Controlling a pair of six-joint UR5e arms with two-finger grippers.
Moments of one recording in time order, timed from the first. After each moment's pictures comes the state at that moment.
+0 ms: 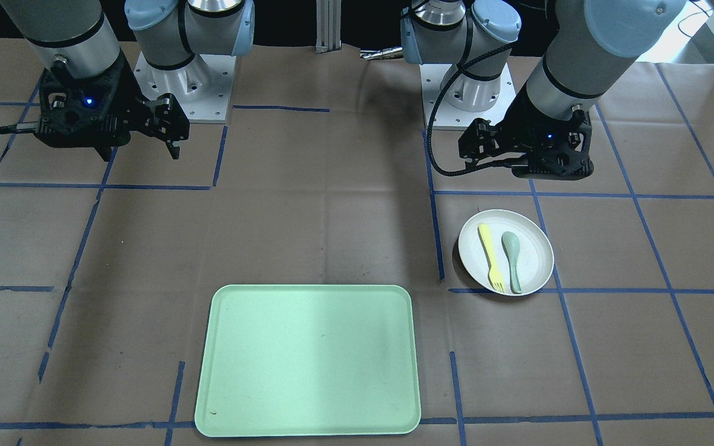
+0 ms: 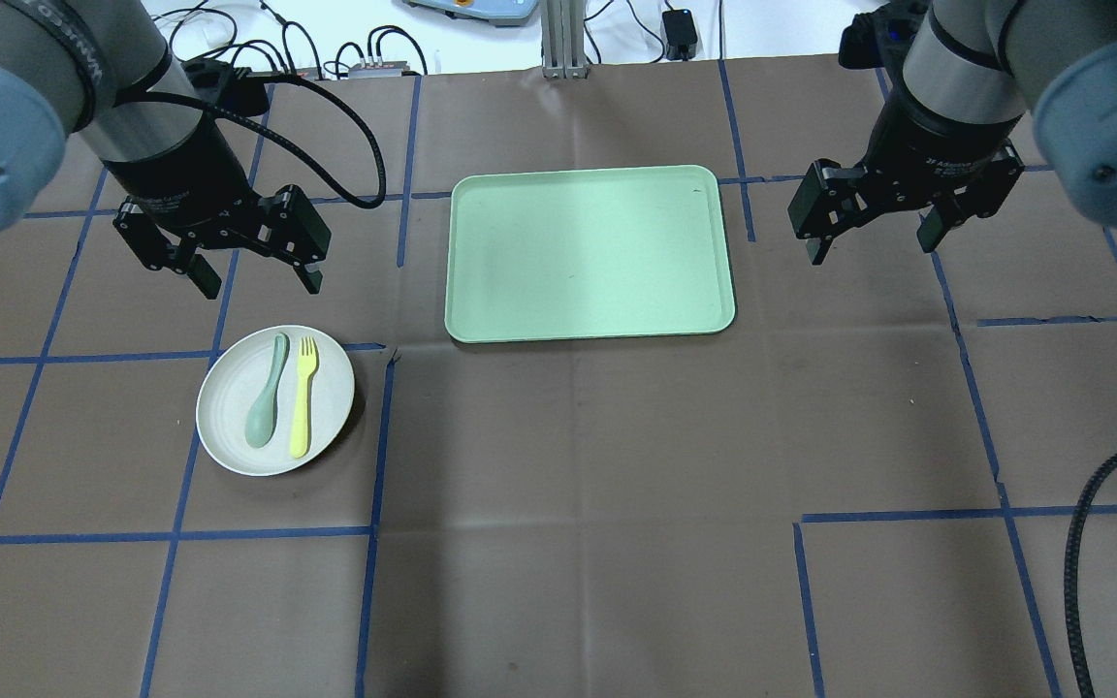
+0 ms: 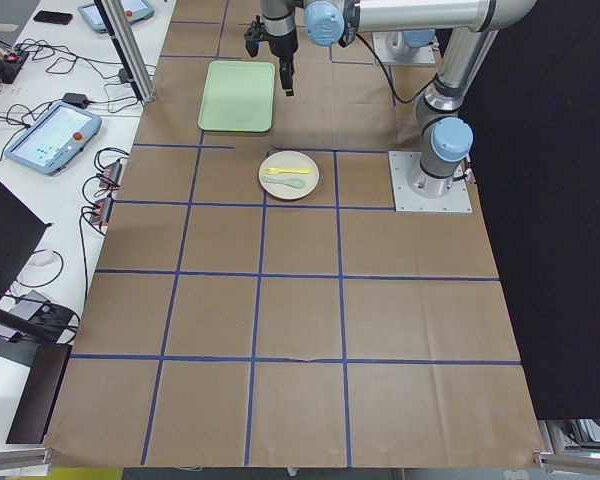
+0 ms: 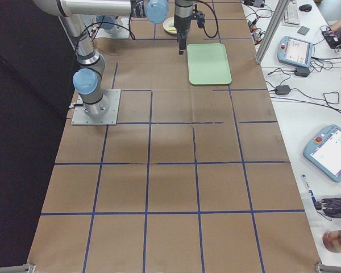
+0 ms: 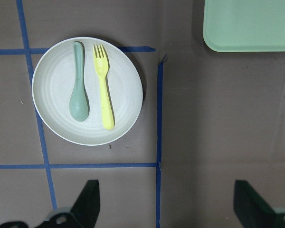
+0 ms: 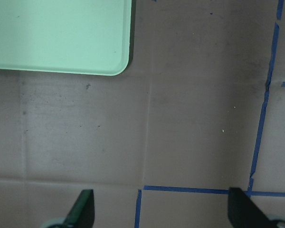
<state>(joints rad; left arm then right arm) -1.51 -1.60 -1.60 -1.65 1.55 0.08 1.56 -1.60 1.63 -1.58 -1.58 -0.09</state>
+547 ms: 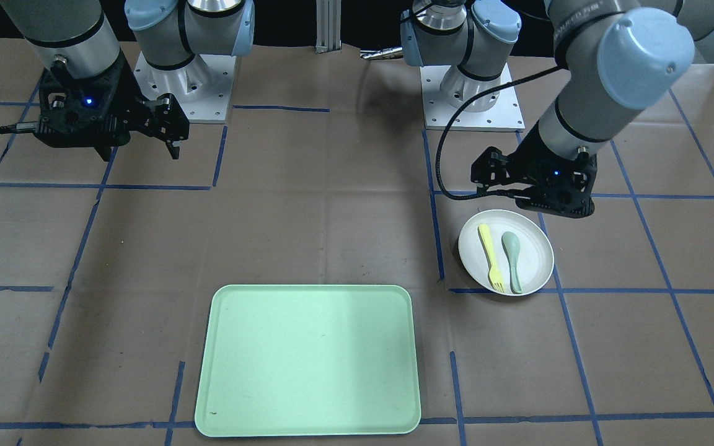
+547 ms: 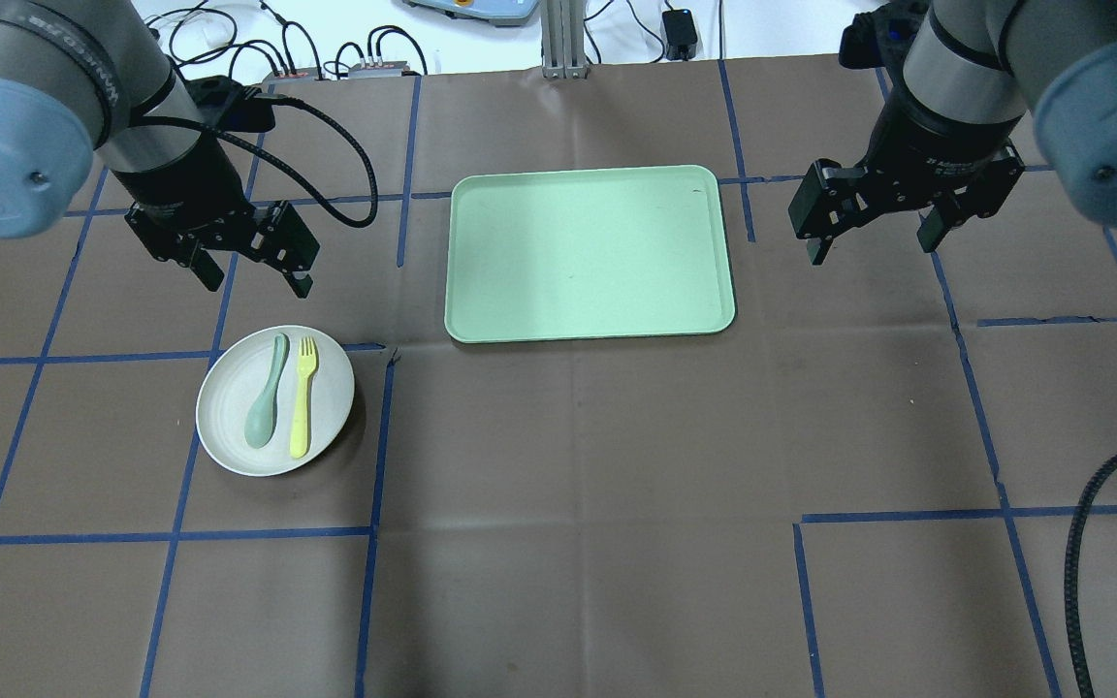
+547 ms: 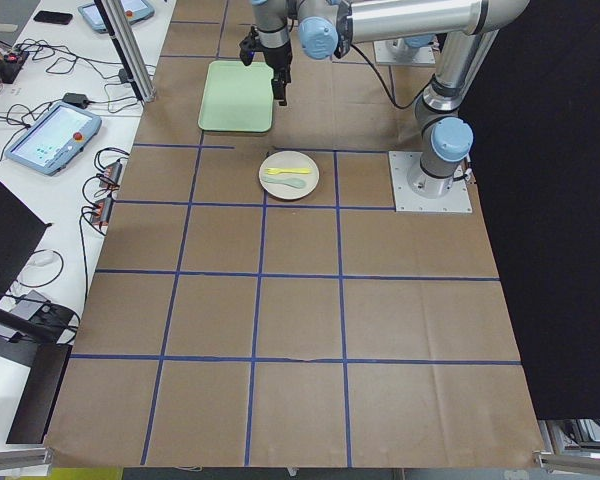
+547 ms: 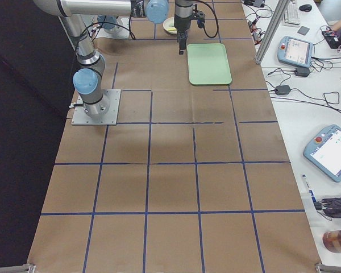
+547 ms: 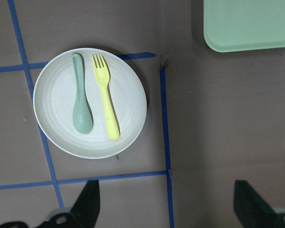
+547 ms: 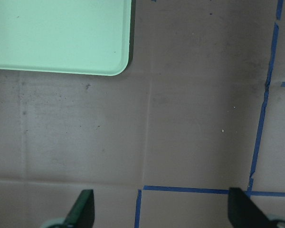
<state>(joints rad) -1.43 -1.68 -1.65 -1.54 1.56 0.32 1.56 -1.60 1.63 -1.58 -1.58 -0.09</state>
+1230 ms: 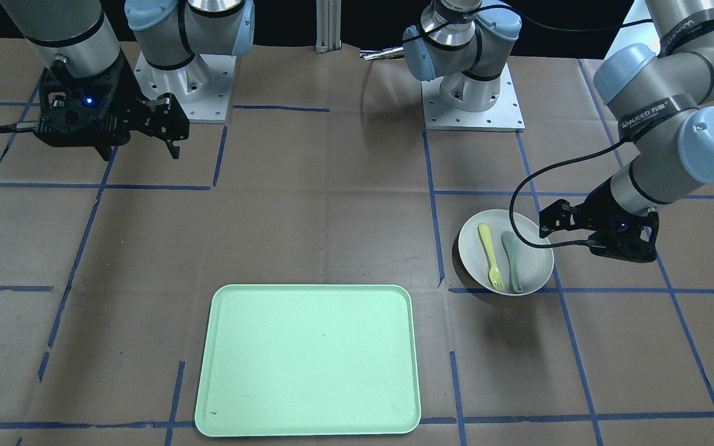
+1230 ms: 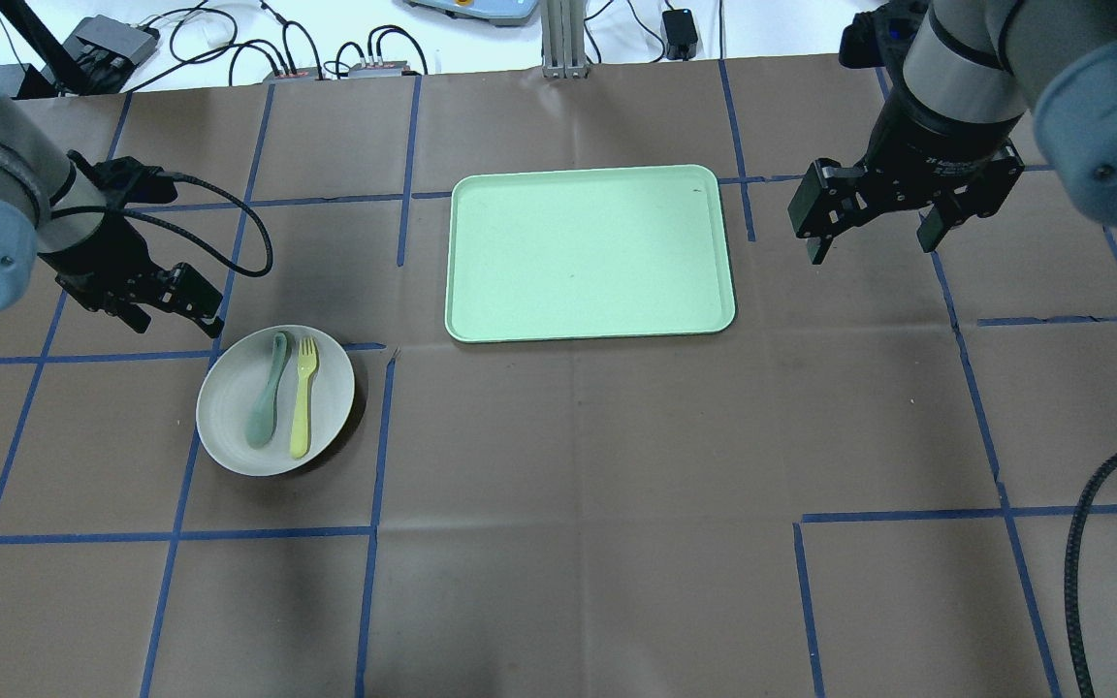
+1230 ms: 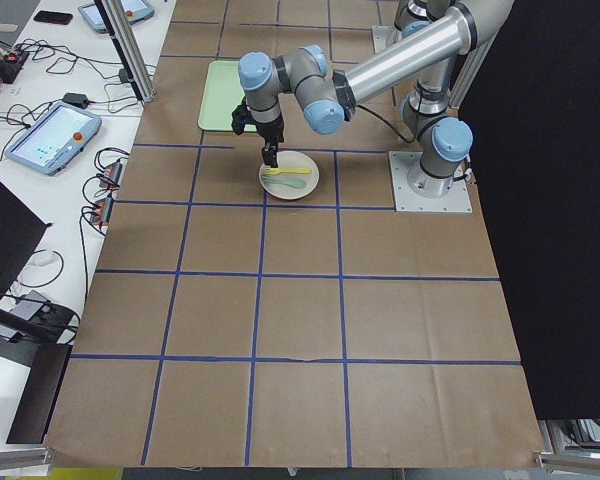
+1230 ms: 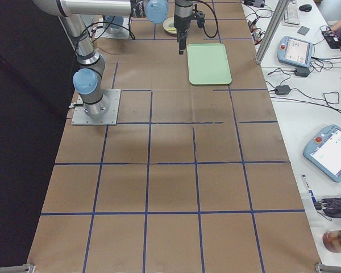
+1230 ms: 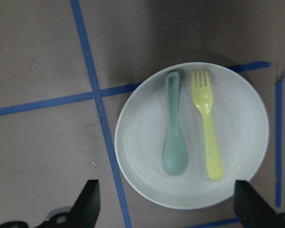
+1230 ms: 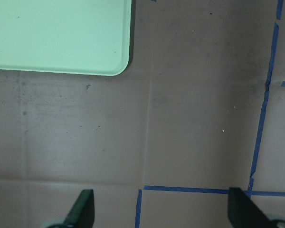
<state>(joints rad) -1.18 -1.77 -1.85 -1.21 1.55 0.55 1.56 -1.60 1.63 -1.58 -1.58 -0.08</state>
